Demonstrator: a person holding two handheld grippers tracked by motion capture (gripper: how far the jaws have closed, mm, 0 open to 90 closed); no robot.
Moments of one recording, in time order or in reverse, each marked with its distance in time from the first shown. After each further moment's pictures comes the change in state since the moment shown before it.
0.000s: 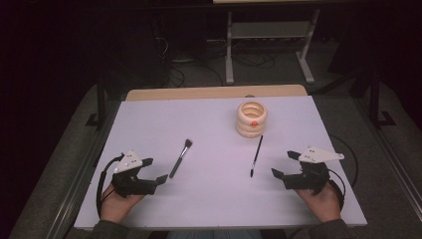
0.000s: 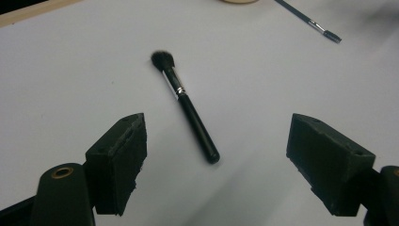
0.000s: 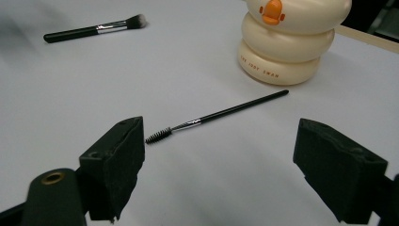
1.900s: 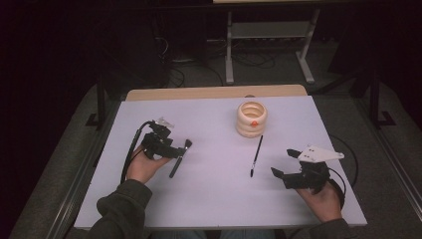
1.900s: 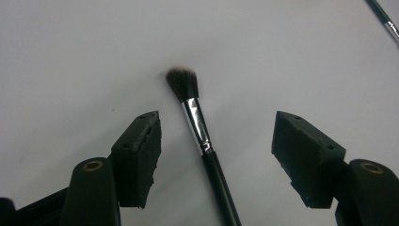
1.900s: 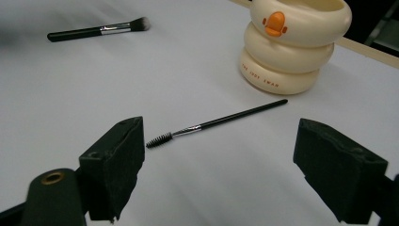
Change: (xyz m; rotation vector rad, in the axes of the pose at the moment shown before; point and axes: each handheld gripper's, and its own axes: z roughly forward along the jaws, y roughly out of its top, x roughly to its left) left arm 0.031 0.082 0.086 0.337 0.017 -0.110; right arm 0.002 0.007 -0.002 -0.005 0.000 -0.044
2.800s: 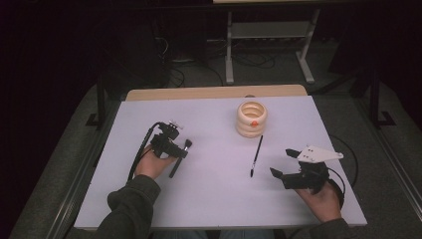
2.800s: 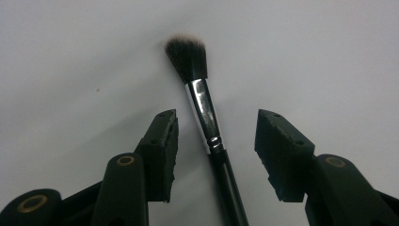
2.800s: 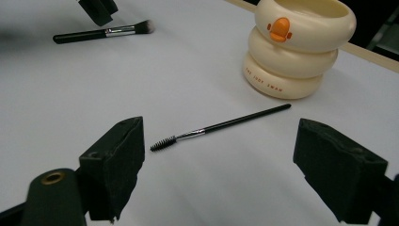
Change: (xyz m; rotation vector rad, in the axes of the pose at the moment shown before) left arm -0.002 0.007 0.033 0.155 0.038 -0.029; right arm 0.003 0.002 0.000 -0.007 0.008 -0.009
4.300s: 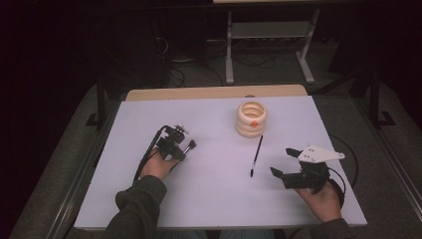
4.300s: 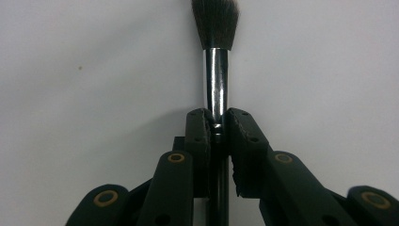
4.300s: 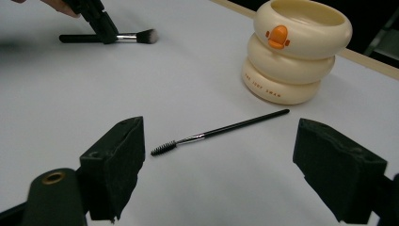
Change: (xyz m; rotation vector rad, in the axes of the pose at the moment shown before) left arm -0.010 0.002 0.019 0.114 0.065 -0.001; right arm 0.000 0.002 -0.003 -0.016 -0.002 0.001
